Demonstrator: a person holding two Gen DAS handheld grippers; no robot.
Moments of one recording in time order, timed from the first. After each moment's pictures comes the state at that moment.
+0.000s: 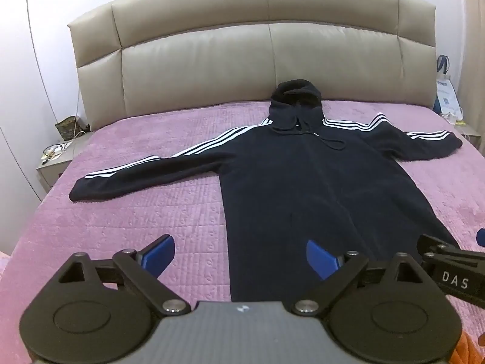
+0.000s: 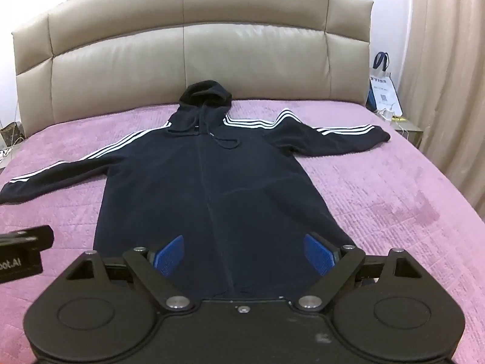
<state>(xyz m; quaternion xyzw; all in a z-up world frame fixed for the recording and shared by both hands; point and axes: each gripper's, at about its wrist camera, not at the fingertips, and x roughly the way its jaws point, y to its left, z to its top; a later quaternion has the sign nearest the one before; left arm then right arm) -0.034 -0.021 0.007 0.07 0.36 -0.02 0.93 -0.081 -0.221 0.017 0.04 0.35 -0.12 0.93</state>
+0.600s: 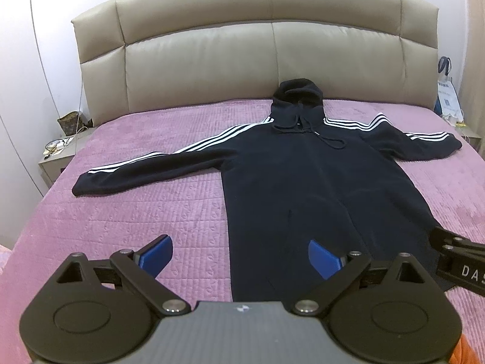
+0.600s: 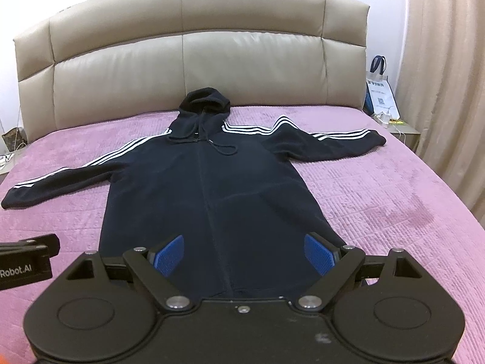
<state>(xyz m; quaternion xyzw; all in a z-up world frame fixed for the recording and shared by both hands) -0.043 -0.019 0.012 0.06 0.36 -0.02 0.93 -0.093 -0.219 0.030 0.04 0.34 -0.12 0.93</state>
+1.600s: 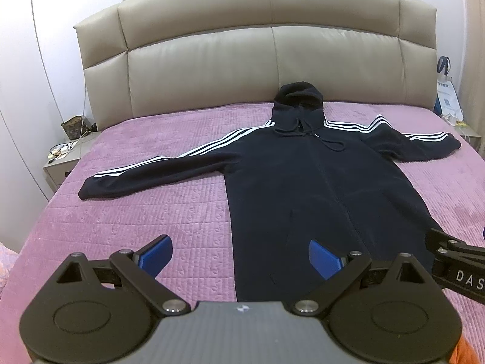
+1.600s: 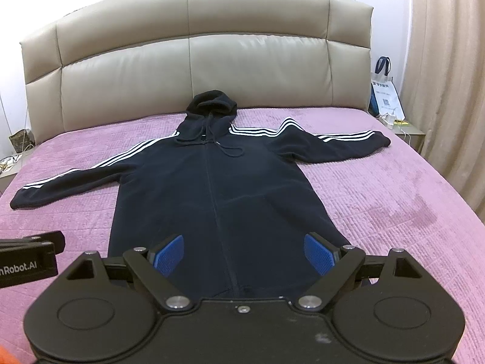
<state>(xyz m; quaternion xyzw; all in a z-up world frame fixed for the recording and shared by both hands) -0.056 -0.023 0.027 0.07 0.36 -0.01 0.93 -0.100 -0.220 0.038 0.05 0.34 -0.11 0.93</state>
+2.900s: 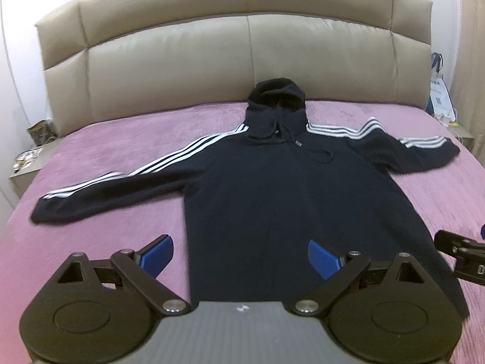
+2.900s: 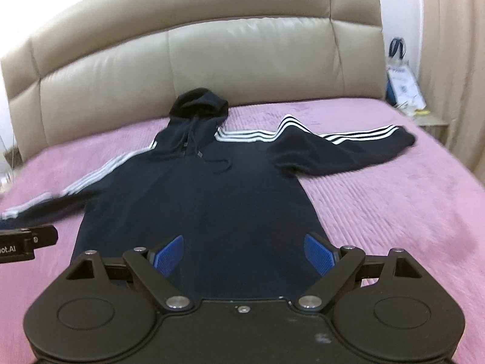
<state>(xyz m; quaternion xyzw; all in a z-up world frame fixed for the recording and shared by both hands) 0.088 -0.073 -0.014 0.06 0.37 -0.06 0.93 0.067 -0.355 -0.032 0.11 0.34 -0.08 0.93</state>
